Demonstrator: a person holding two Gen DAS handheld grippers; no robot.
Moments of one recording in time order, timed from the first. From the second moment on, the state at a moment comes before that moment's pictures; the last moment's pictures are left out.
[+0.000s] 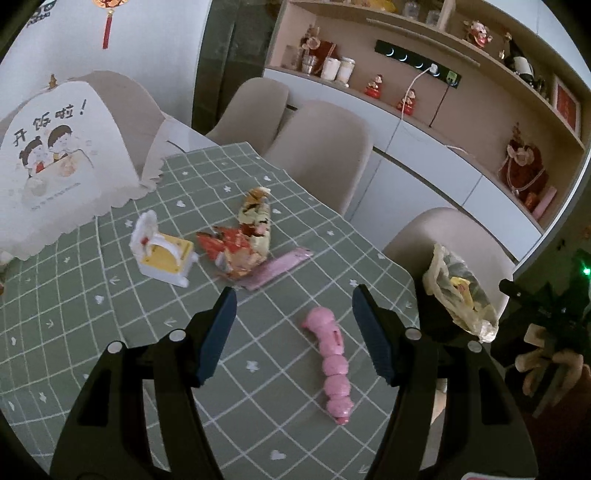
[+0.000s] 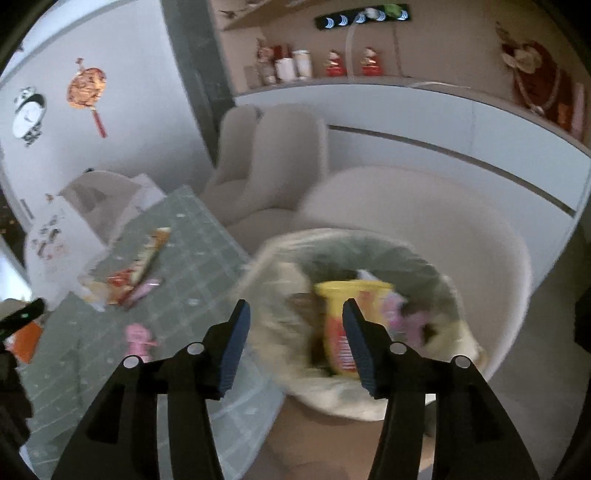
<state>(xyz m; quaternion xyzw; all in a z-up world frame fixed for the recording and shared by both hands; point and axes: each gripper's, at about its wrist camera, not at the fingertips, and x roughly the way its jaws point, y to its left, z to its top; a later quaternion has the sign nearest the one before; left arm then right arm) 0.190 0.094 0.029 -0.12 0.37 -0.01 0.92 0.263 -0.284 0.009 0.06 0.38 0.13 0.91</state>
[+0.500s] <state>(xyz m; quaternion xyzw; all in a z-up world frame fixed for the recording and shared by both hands) 0.205 0.151 -0.003 -0.15 0.35 -0.02 0.92 0.284 -0.146 0.008 -0.03 0.39 0.21 0.90</state>
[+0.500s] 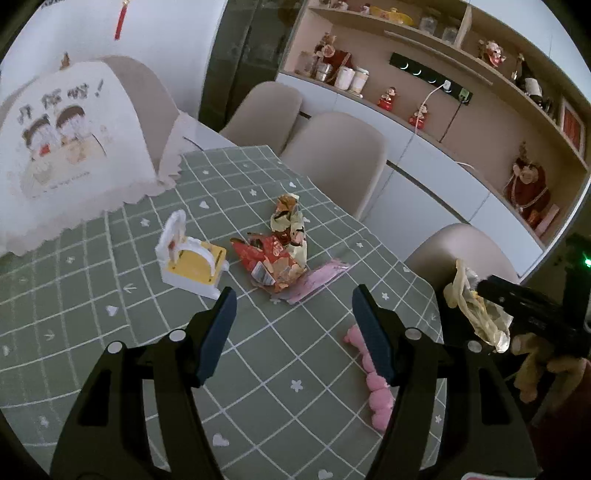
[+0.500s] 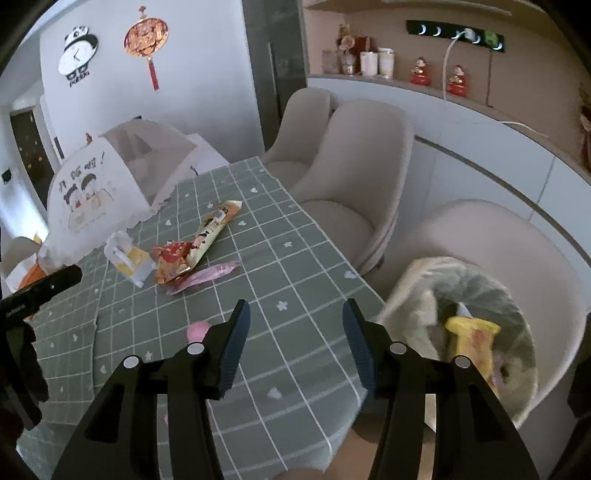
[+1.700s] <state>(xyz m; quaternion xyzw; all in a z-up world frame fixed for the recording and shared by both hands) 0.238 0.173 -0.086 -0.21 0.46 0.04 0.86 0.328 -0.100 -0.063 -0.01 0.46 0.25 0.85</state>
